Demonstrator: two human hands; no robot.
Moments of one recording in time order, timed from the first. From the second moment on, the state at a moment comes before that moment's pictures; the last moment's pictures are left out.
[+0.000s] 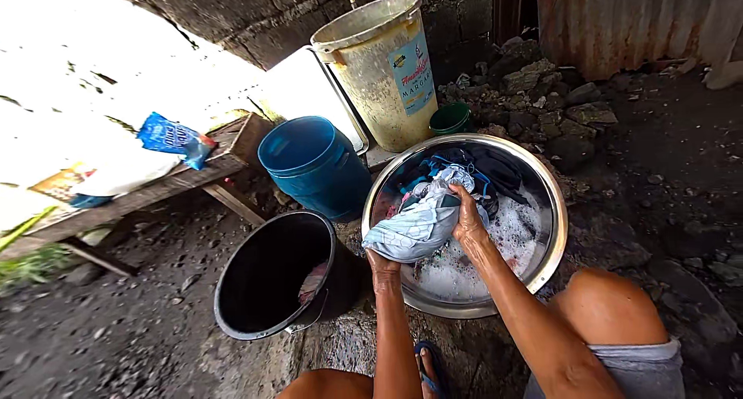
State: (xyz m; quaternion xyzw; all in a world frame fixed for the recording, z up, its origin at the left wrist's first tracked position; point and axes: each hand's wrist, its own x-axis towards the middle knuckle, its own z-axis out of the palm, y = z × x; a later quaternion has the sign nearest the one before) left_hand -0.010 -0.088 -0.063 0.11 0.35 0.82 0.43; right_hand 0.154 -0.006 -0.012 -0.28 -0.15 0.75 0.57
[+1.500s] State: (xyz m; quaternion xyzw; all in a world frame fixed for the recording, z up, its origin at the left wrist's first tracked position) left_hand 0.090 -0.098 -0.085 0.01 0.15 0.73 0.67; right_hand 0.216 0.014 -0.023 -0.31 -0.03 0.59 0.75
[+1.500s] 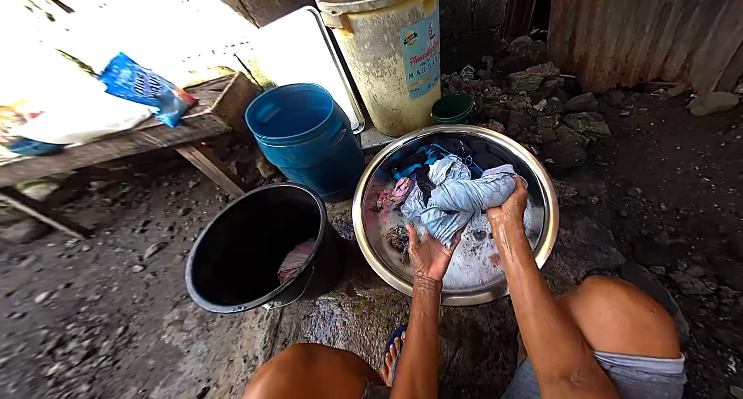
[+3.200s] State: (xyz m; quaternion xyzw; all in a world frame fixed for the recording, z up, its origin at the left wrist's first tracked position) left_hand -0.012 -0.056 0.000 0.39 0.34 0.59 0.62; right_hand 0.157 -0.045 -0.007 -0.18 -0.05 0.76 0.62
